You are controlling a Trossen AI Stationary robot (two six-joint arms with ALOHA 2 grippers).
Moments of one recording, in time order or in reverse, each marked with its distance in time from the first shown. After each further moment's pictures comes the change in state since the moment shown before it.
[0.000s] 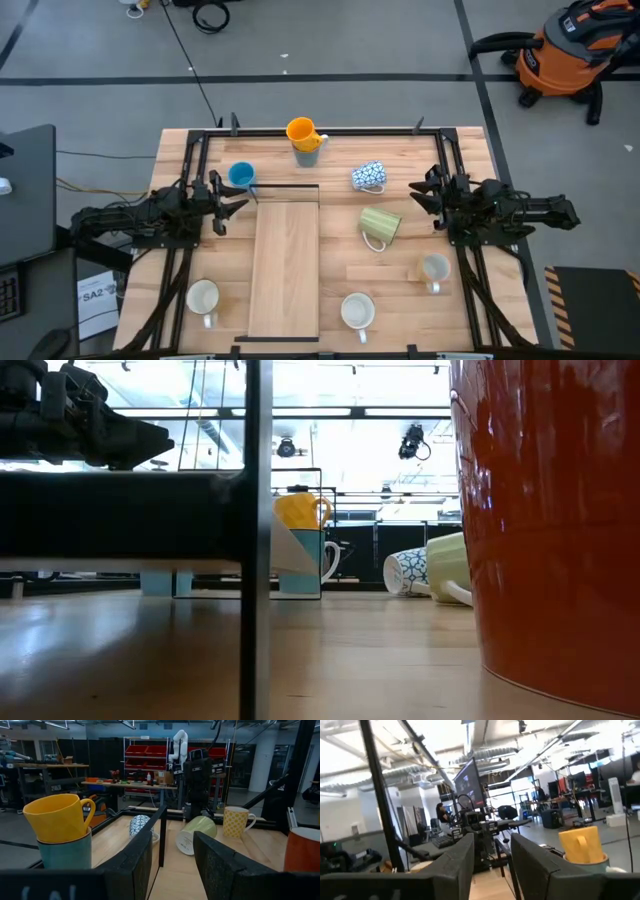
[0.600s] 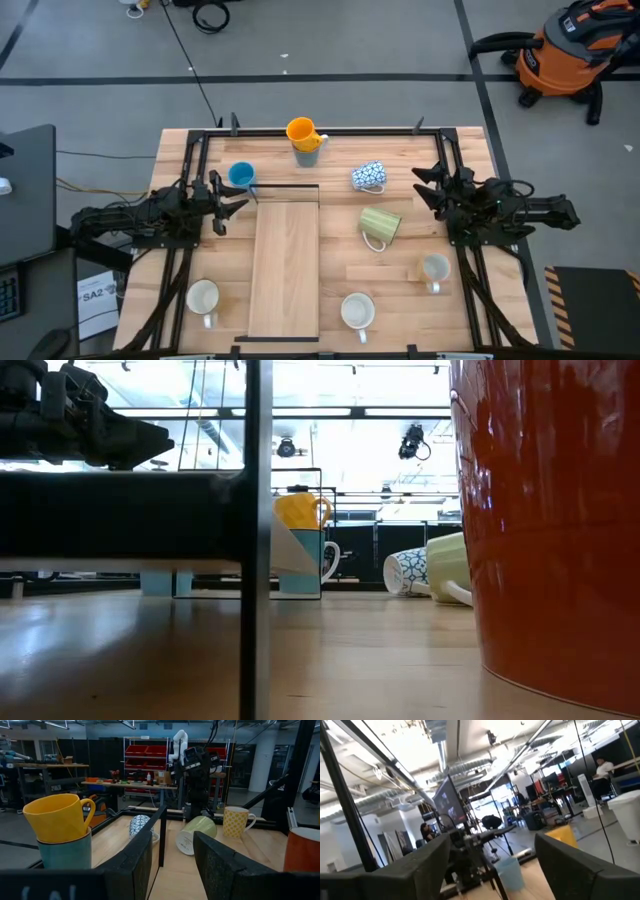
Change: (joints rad) left arm 0.000 0.000 0.000 0.000 0.000 0.000; right arm 0.000 0.002 0.028 0.027 0.147 0.085
